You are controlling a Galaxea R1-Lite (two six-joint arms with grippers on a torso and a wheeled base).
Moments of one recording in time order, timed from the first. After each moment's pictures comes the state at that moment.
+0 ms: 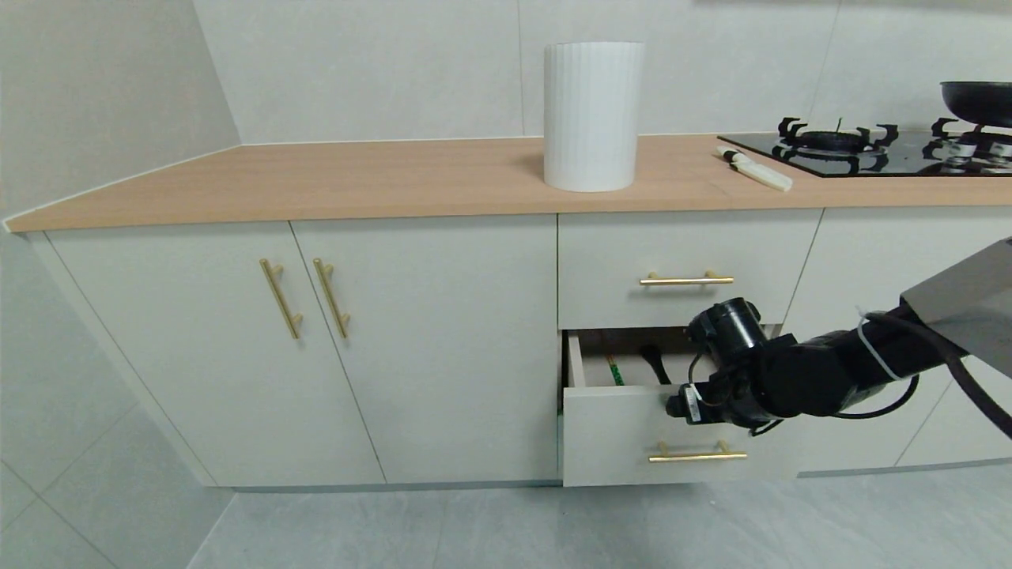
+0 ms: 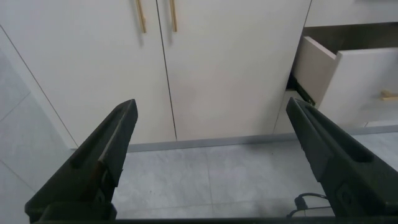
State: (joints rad) left arm 0.00 0.00 0.00 0.01 -0.05 0.01; right arm 0.39 2.13 -1.15 -0.08 -0.28 0.24
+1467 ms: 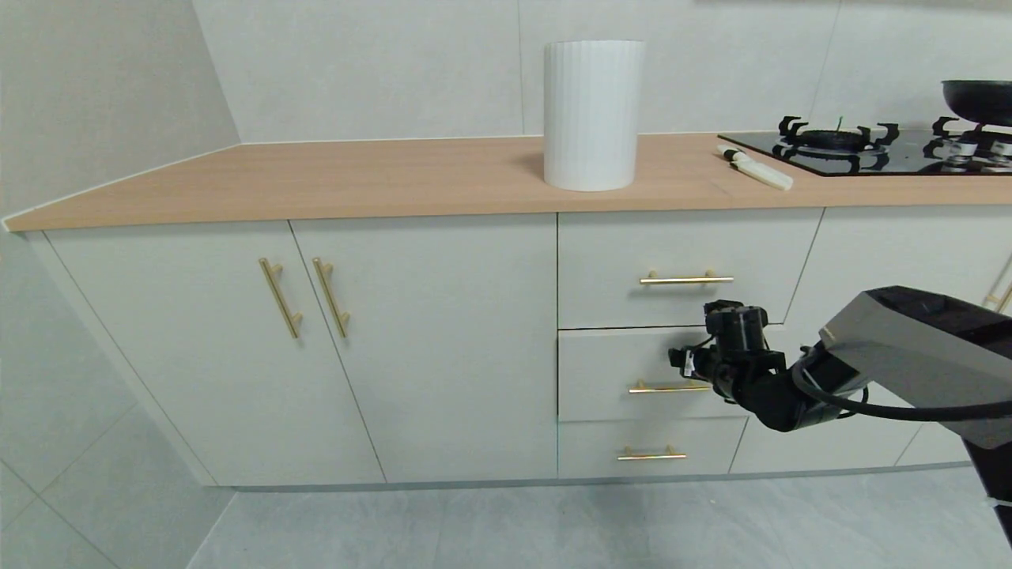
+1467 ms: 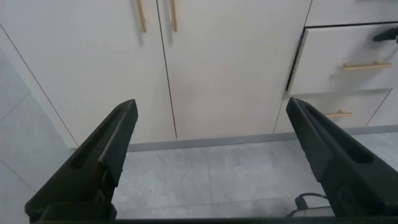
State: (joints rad) left arm 0.00 0.00 0.00 0.01 -0.05 0.01; right arm 0.25 2.43 -1.24 -0.74 -0.31 0.25
